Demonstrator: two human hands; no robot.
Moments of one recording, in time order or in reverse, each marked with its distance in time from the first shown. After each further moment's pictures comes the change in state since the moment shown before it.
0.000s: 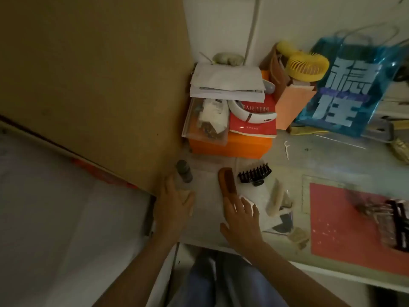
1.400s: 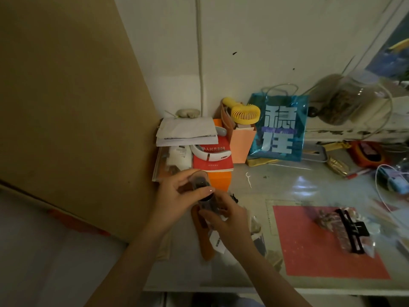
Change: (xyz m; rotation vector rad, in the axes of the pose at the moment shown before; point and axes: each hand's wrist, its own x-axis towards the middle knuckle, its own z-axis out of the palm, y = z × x) left_hand -0.006 0.149 -0.076 -0.714 -0.338 0.596; right_hand -0.038 0.005 -0.120 1.057 0.692 -0.310
